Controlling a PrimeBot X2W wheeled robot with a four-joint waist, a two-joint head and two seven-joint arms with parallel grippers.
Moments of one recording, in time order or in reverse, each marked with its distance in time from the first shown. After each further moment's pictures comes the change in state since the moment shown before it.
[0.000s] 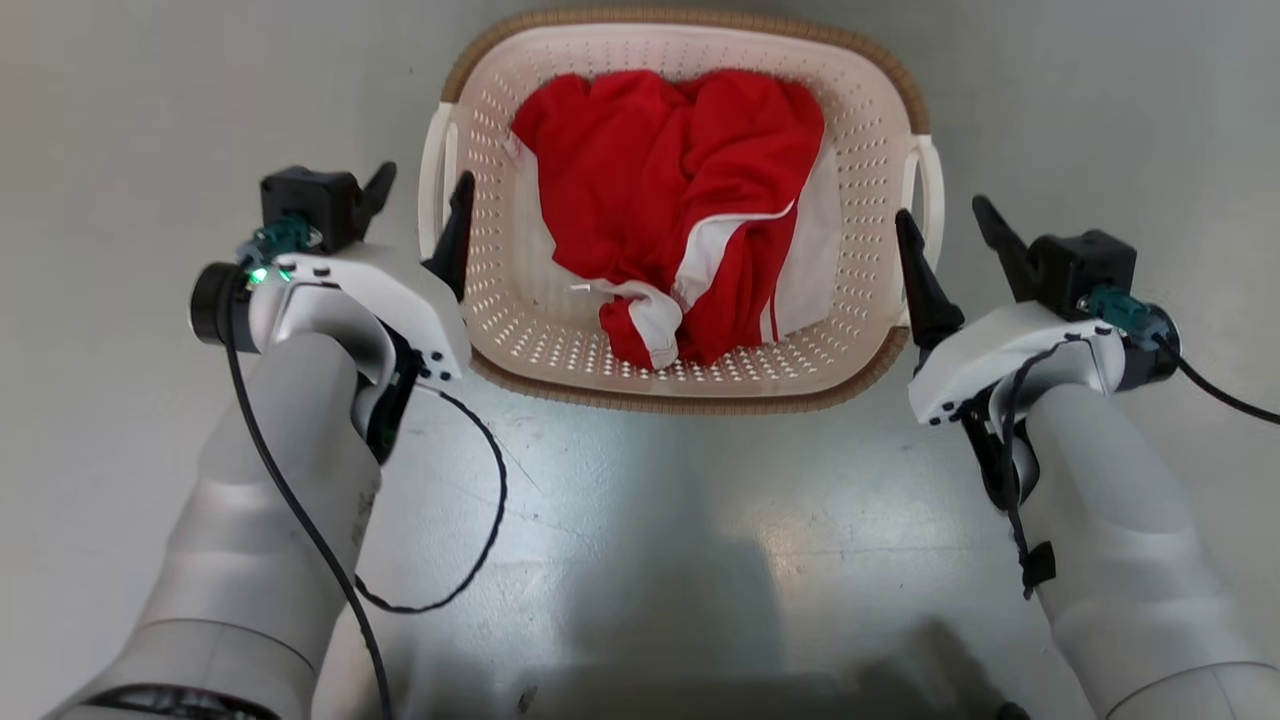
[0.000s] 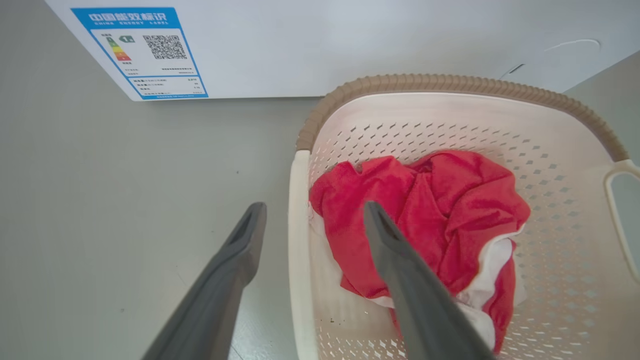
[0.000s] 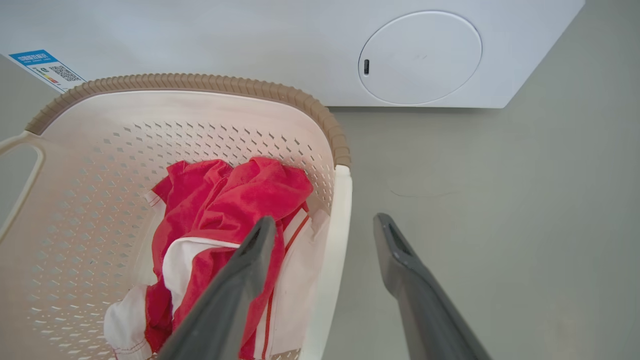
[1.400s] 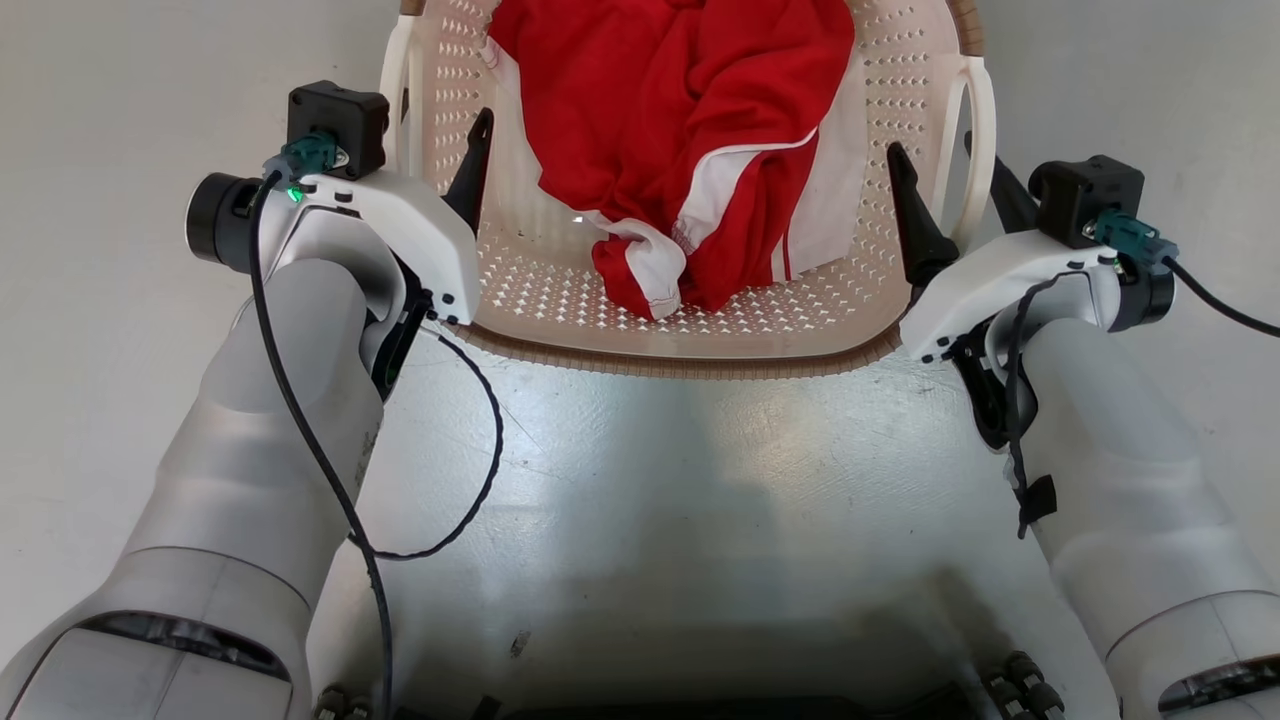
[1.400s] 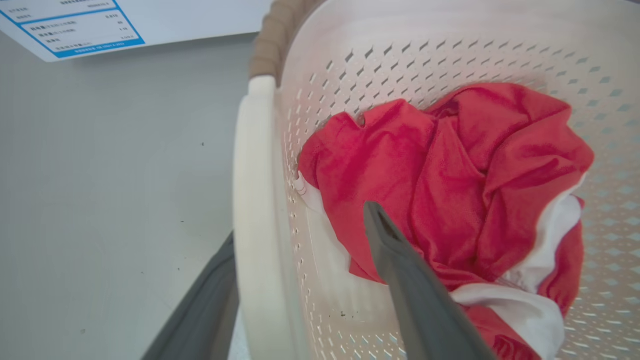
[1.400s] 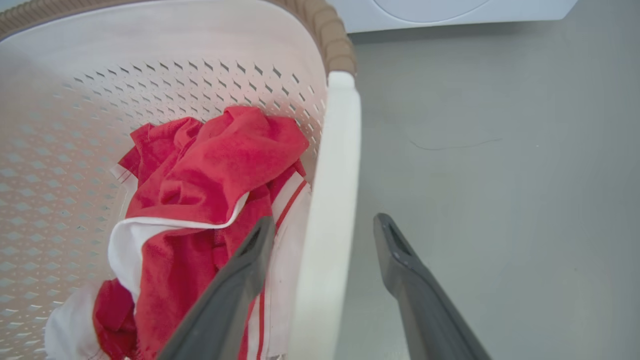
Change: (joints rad) left arm -0.154 0.002 -0.136 0.105 -0.012 0.000 -0.001; right arm -0.144 -0.007 0.086 0.105 0.126 0.000 0.000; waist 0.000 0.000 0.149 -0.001
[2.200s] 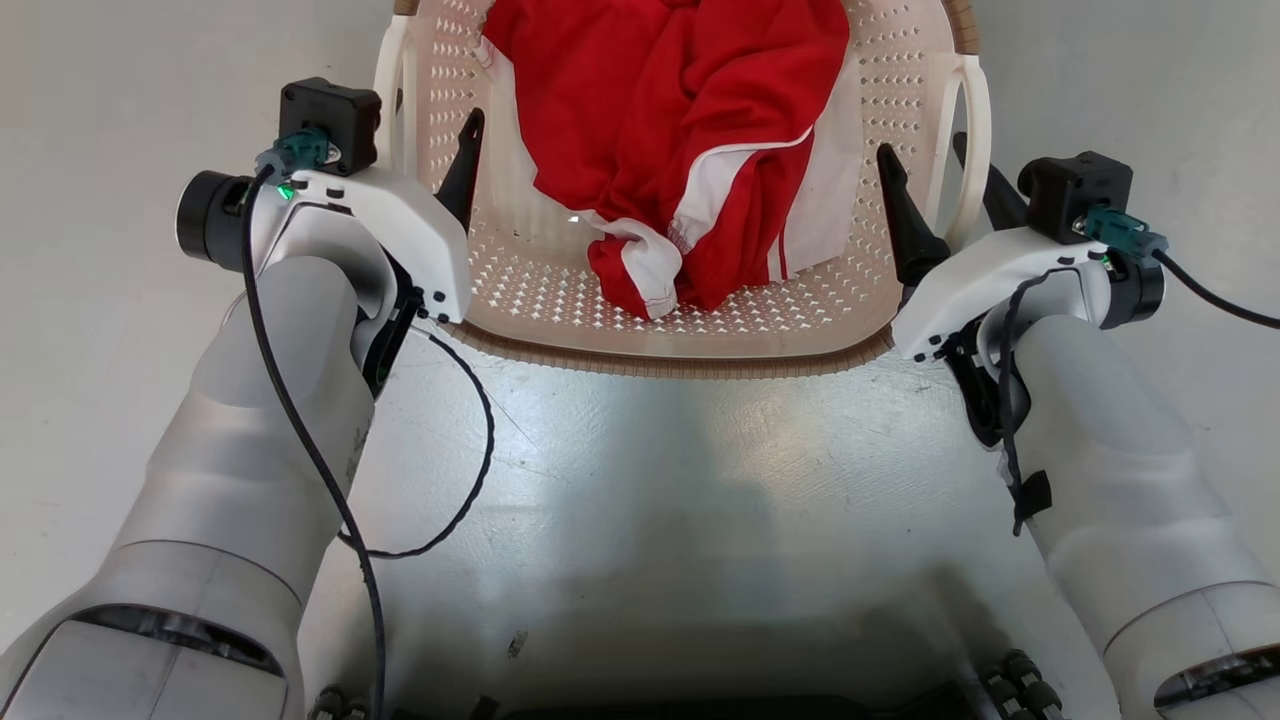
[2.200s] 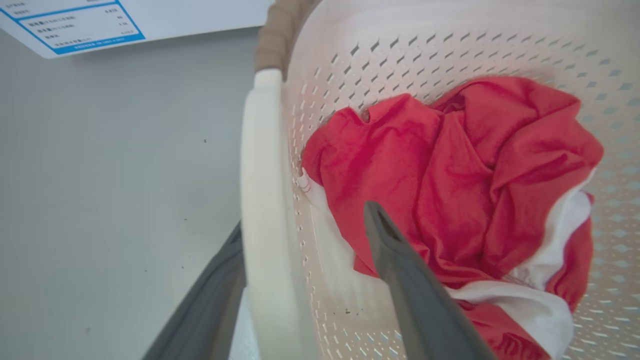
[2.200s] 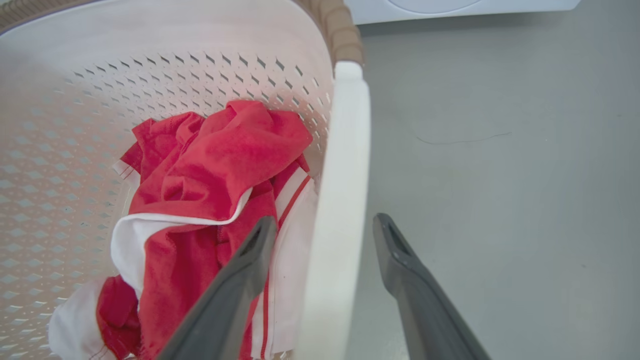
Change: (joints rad) left arm -0.018 0.012 -0.040 0.027 -0.034 0.000 0.000; right arm -0.021 0.000 0.047 0.033 0.044 0.000 0.000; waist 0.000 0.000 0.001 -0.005
